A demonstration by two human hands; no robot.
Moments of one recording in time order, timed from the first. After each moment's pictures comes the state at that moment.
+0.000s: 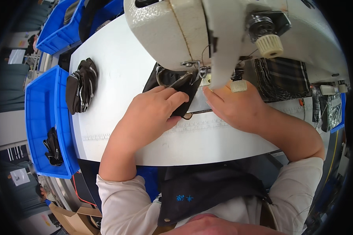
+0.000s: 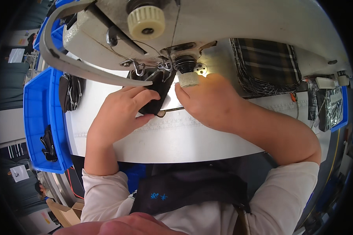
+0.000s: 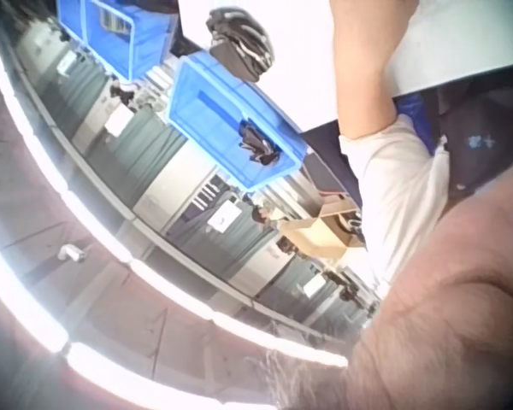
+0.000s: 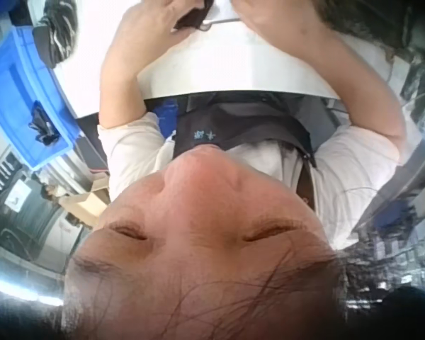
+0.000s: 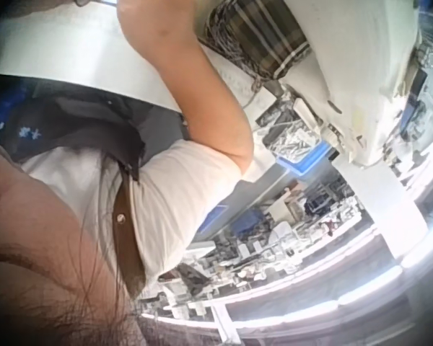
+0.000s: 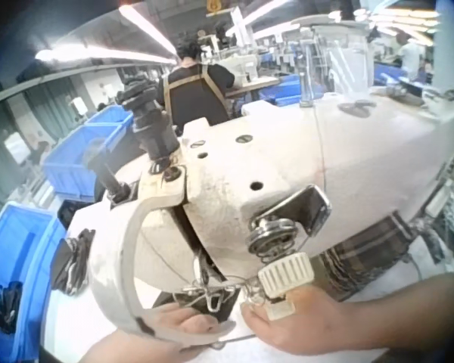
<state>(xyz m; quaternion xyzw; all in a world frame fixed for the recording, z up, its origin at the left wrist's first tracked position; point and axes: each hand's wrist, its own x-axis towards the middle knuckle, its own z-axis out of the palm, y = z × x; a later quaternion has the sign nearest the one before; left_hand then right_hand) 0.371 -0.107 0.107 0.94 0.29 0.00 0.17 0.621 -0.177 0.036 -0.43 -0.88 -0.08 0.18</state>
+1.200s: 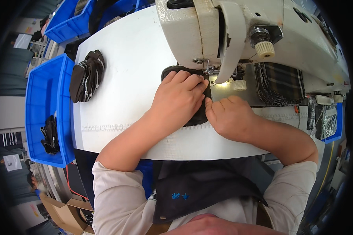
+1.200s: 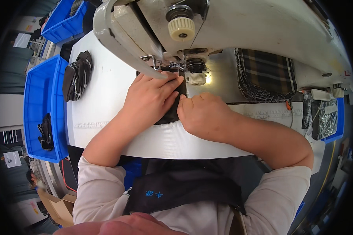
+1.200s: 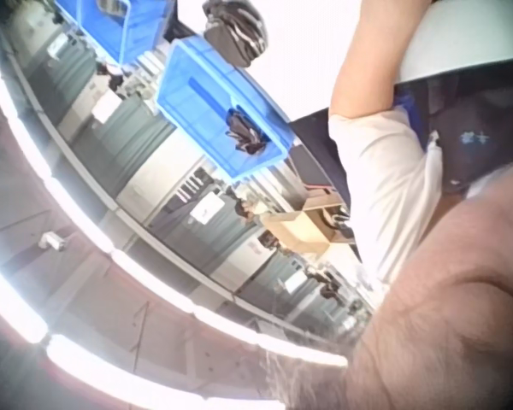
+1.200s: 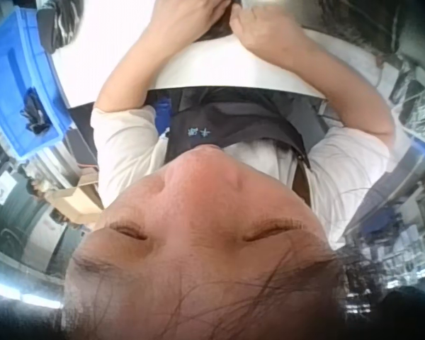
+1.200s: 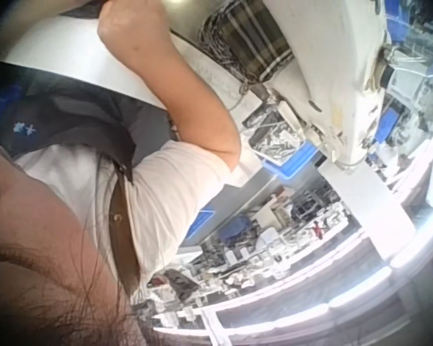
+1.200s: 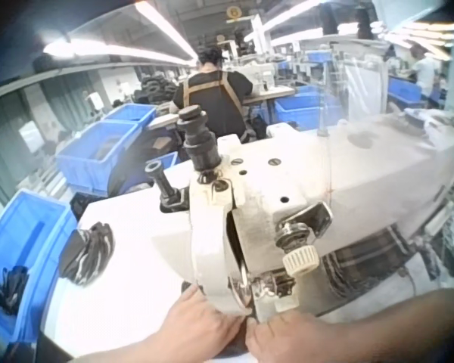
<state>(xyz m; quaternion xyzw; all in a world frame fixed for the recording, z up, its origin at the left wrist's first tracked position) 0.406 -0.114 0.066 0.95 0.27 0.15 0.01 0.607 -0.190 0.037 -0.34 -0.91 -0.18 0.18</state>
